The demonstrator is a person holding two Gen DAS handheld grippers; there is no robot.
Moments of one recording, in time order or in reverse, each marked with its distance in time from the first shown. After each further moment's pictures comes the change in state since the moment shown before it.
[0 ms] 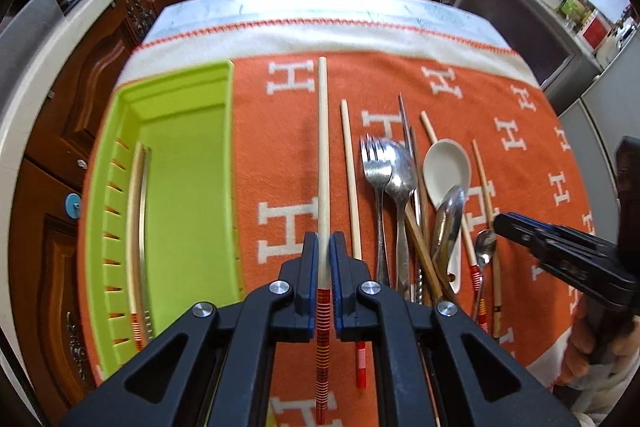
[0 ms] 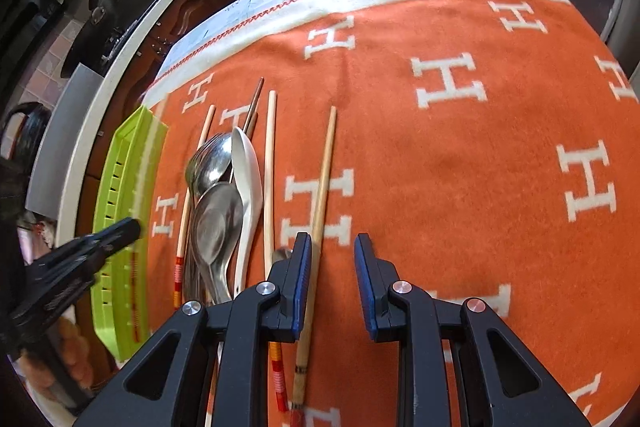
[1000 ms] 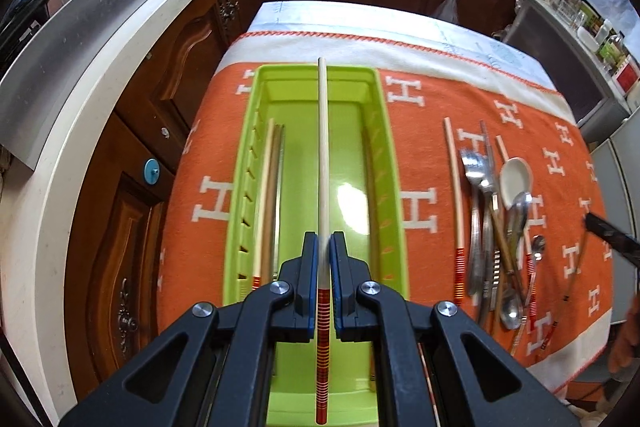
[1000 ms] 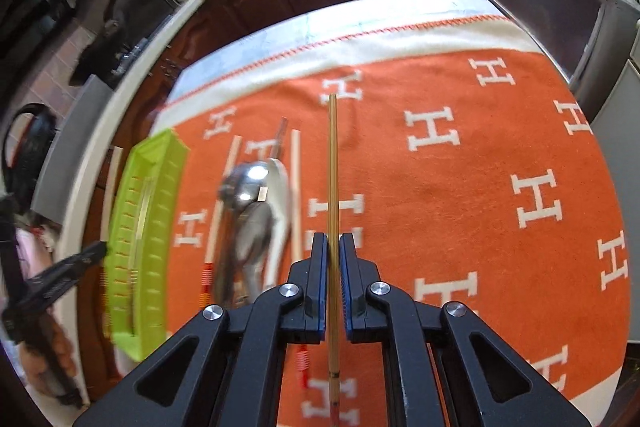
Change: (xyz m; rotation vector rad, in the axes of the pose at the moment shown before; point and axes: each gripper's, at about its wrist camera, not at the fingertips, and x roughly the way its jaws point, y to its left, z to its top) left arm -0.042 0.091 -0.030 -0.131 -0.041 0.115; right arm -0.074 0.026 -0.012 -0.021 -0.122 -0.033
